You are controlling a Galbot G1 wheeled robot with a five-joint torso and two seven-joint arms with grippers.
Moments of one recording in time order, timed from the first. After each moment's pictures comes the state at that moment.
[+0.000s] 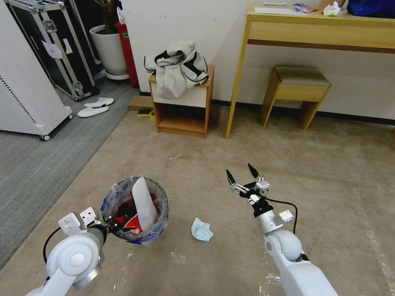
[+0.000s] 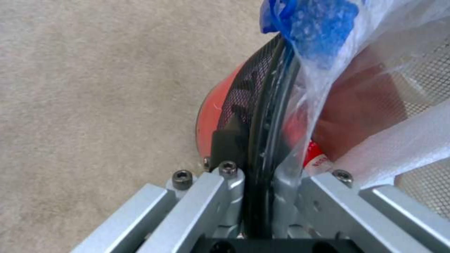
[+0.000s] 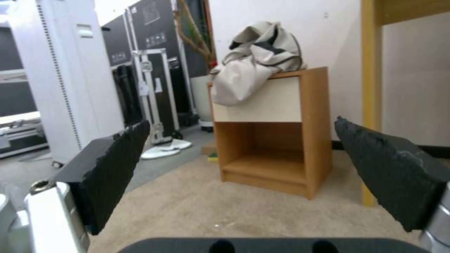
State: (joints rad) left arm 1.43 -0.95 -0.50 -2.16 -1.41 0.39 -0.99; right arm -1.18 1.27 0.35 1.61 0.47 0.38 -0.29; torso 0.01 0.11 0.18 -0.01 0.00
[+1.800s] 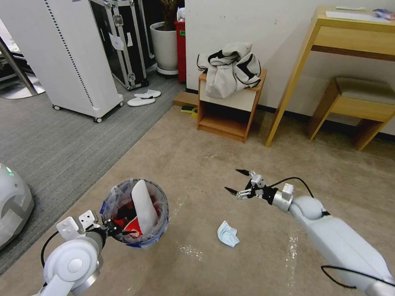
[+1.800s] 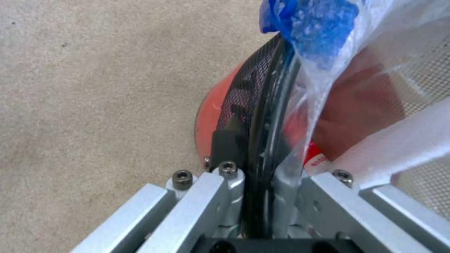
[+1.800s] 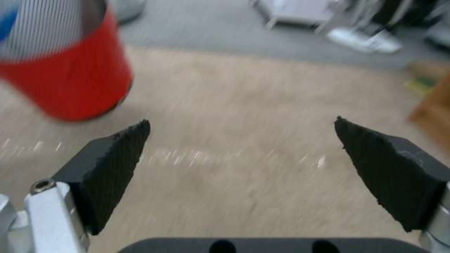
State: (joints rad) left arm 1.46 -0.97 -0.52 -2.18 -1.40 0.40 -0.98; right arm -0.64 0.94 -0.07 1.08 0.47 0.29 -0.84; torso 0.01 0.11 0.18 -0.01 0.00
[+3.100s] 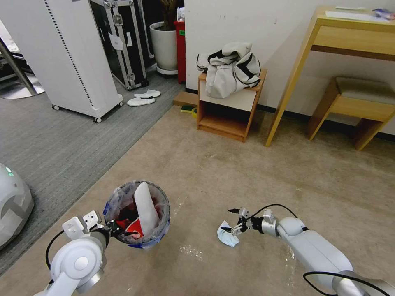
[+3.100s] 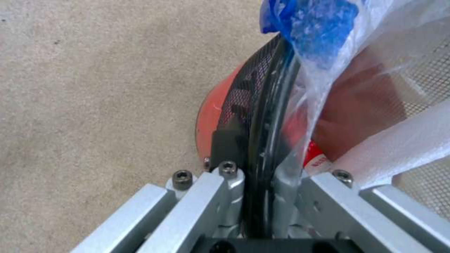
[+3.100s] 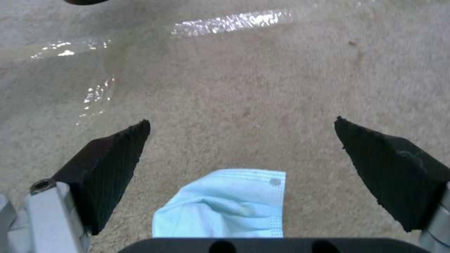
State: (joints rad) left arm 1.44 -0.97 -0.48 -2.14 -1.37 0.40 -0.97; right arm -0.69 1.10 -0.13 0.75 0.35 0.29 -0.84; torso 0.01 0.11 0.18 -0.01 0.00
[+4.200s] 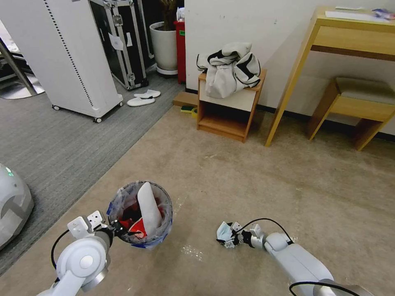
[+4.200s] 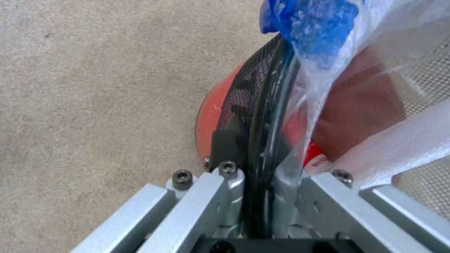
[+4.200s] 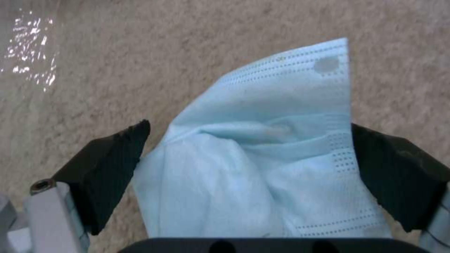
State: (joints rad) left arm 1.43 -0.99 -0.45 -2.13 -1.36 0.40 -0.96; right arm -0.72 1.21 -0.15 0.62 0.21 0.26 -0.64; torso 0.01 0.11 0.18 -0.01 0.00
